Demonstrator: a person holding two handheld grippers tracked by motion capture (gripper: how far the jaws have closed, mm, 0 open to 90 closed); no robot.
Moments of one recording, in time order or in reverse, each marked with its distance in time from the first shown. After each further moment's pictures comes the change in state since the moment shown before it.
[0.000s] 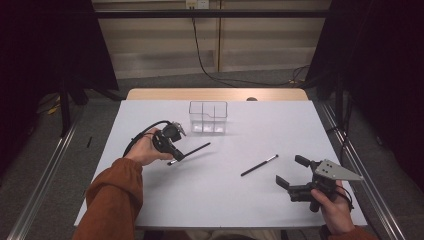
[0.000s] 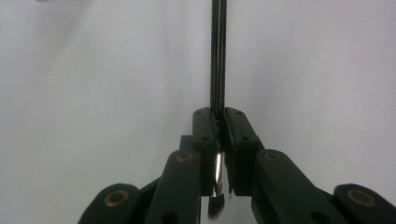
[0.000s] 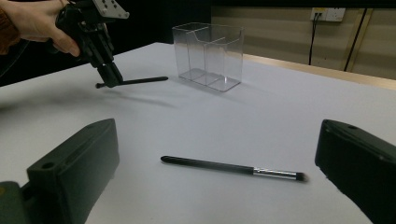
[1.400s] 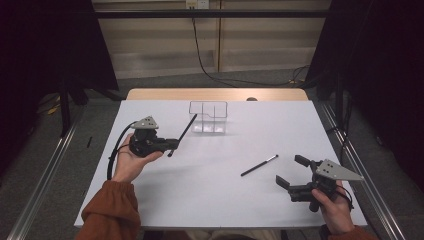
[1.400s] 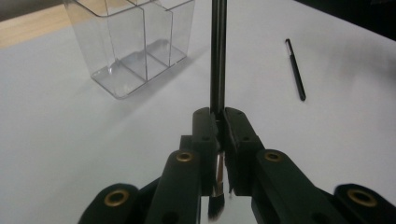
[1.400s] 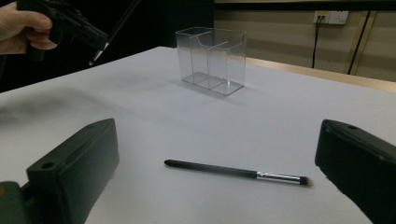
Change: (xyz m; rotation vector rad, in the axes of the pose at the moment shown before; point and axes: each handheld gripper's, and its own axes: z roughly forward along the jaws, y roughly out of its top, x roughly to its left) left arm -0.026 -0.051 -0.050 -0.582 0.103 -0.122; right arm 0.000 0.001 -0.001 -0.015 0.011 0.008
